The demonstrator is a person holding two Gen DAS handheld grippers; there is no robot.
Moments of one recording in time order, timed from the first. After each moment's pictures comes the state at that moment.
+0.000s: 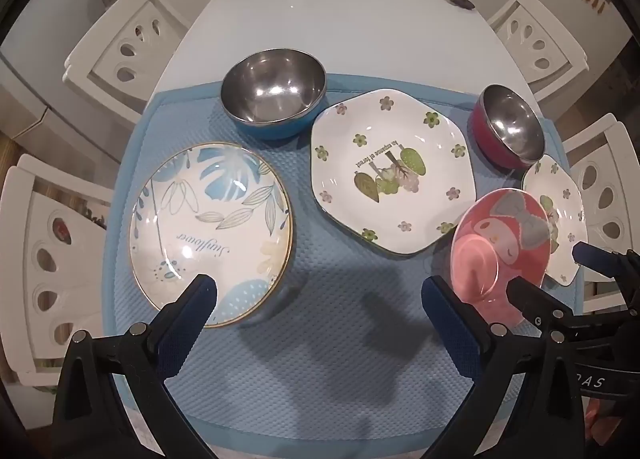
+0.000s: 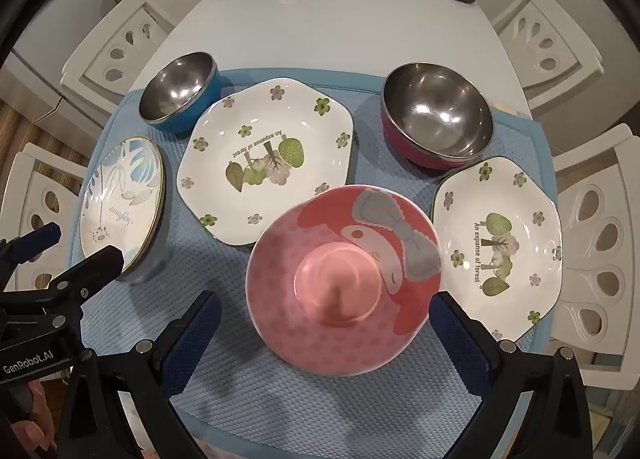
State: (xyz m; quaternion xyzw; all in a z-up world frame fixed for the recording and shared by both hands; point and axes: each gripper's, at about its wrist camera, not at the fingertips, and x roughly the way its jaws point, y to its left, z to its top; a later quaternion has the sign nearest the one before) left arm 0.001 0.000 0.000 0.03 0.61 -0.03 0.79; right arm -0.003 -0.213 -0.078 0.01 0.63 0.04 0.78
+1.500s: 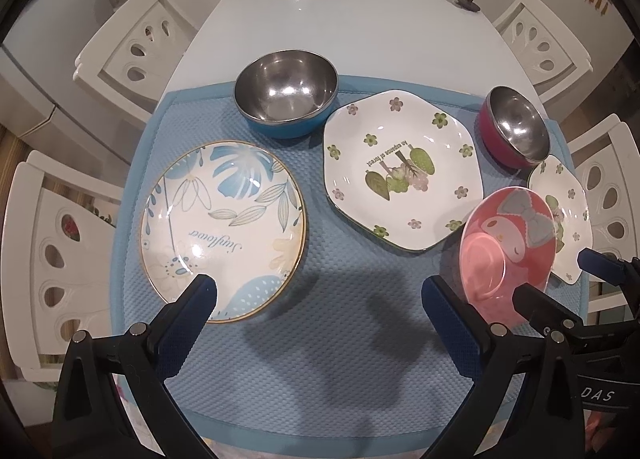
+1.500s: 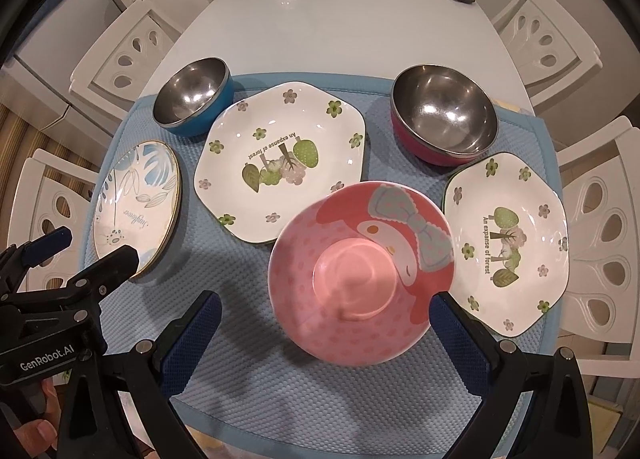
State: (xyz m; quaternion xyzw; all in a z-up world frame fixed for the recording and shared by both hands) left arm -0.005 0.006 0.003 0.04 0.59 -0.02 0.80; right arm -0.011 -0.209 -0.071 0.03 0.62 0.05 0.78
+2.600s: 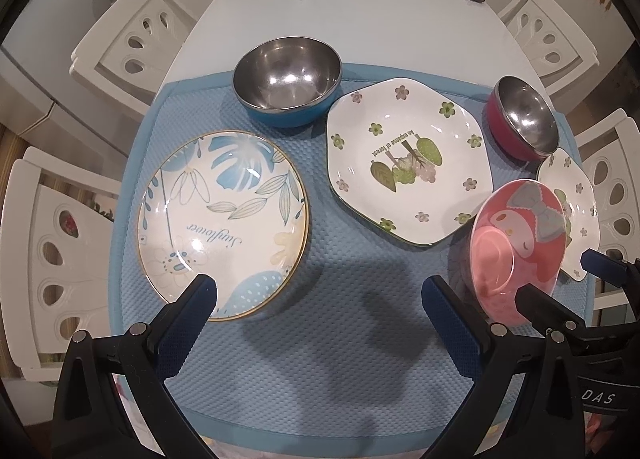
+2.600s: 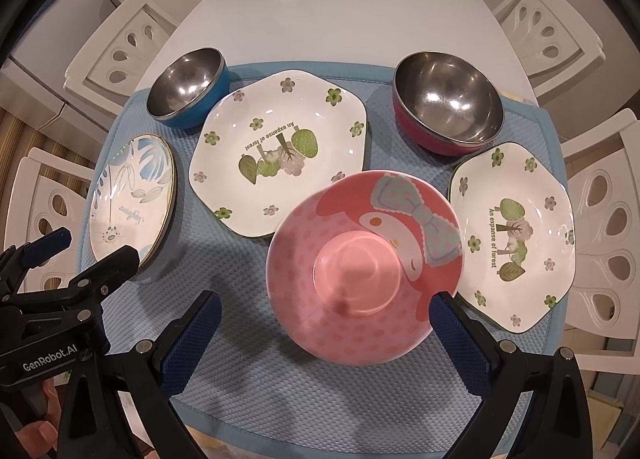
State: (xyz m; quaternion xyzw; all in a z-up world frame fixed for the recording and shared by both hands) left arm -0.002 0.005 -0.010 0.04 0.61 -0.02 0.79; right arm -0.010 -0.206 -0.081 0.04 0.63 0.05 0.77
